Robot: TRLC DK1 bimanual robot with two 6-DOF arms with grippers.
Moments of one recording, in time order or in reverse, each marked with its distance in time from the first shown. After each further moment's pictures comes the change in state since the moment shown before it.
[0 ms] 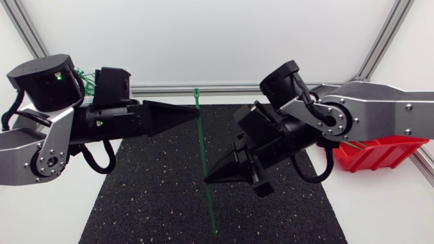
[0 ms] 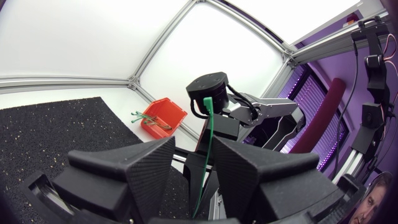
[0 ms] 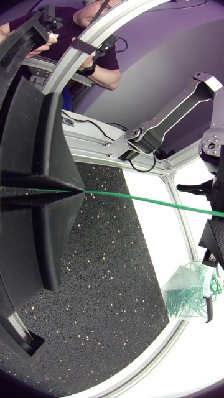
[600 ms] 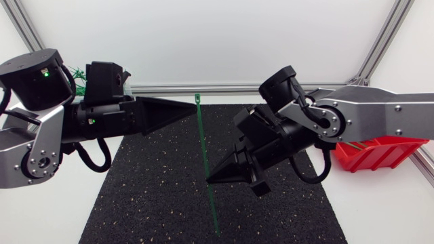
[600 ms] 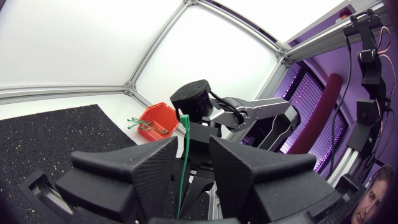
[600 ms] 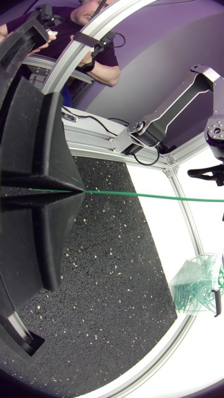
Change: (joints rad) left arm 0.000 -0.043 -0.001 0.004 0.008 0.000; right arm -0.013 0.028 -0.008 0.011 0.019 0.000
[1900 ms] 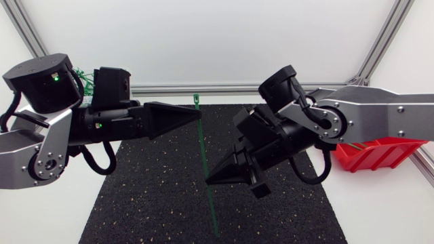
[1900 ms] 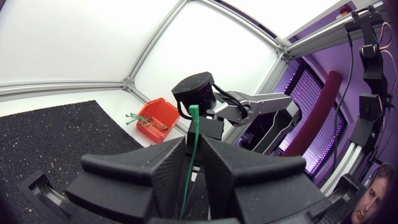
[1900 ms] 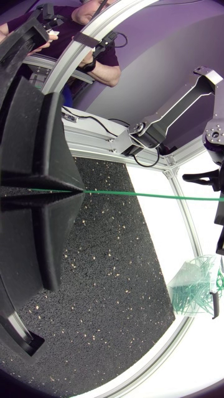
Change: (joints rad) left arm -0.021 0.026 -0.006 0.005 0.000 0.023; right arm 0.009 -0.010 -0.003 0.003 0.002 0.000
